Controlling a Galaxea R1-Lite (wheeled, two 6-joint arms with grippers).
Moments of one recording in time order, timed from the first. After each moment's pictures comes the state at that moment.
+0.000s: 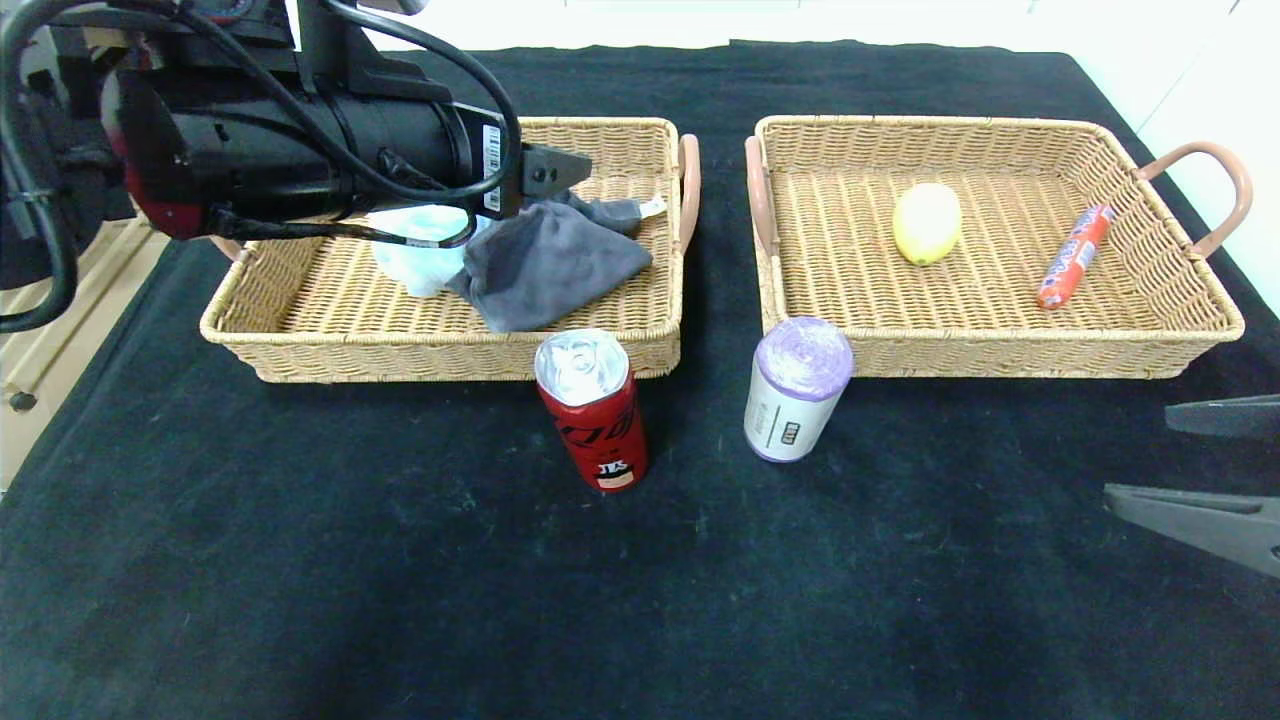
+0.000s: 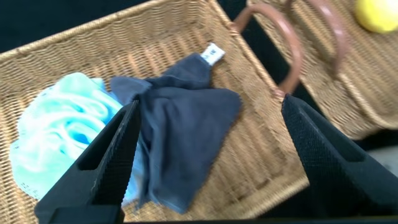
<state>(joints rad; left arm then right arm) -0.44 1.69 -1.61 -0.04 0.05 0.17 0.18 1.13 -0.97 0.29 0.39 -0.24</state>
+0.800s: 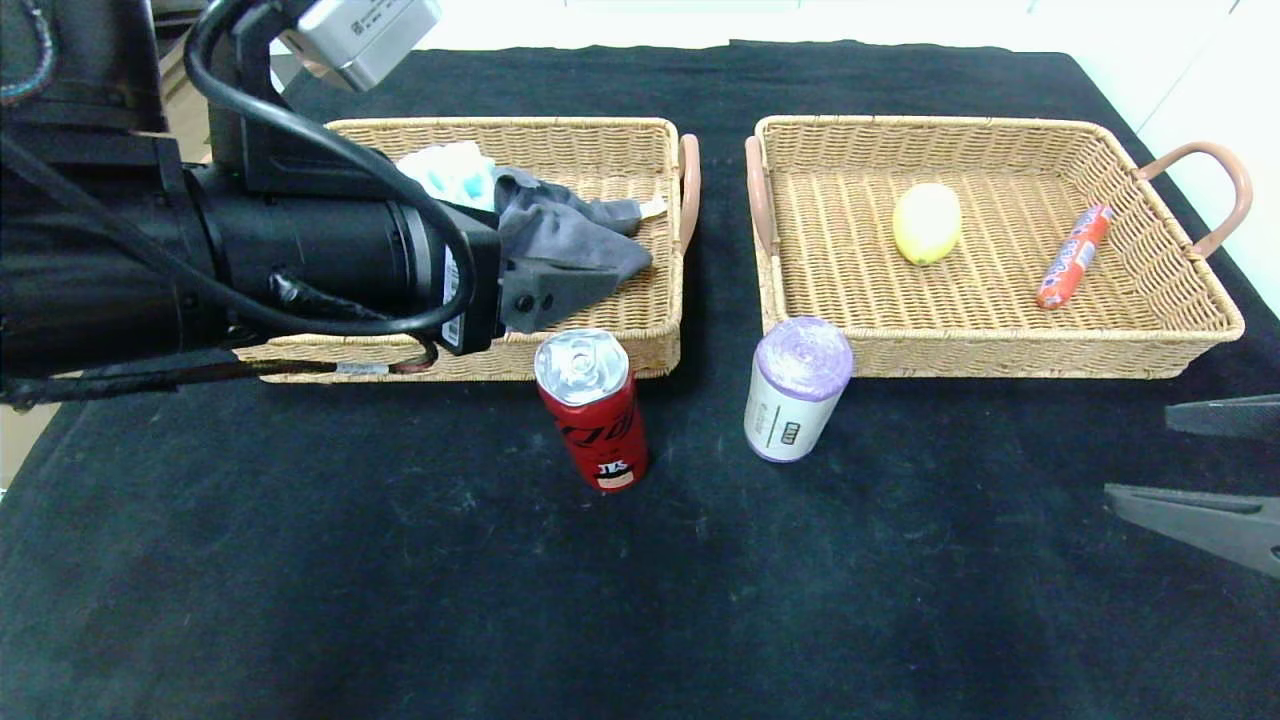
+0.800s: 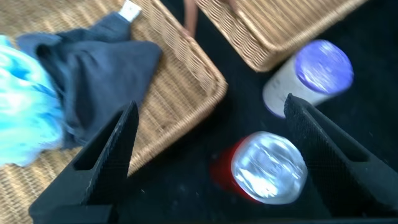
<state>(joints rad) -0.59 1.46 -1.31 0.02 0.00 0.18 0.18 1.13 -0.97 0.29 0.39 -0.24</state>
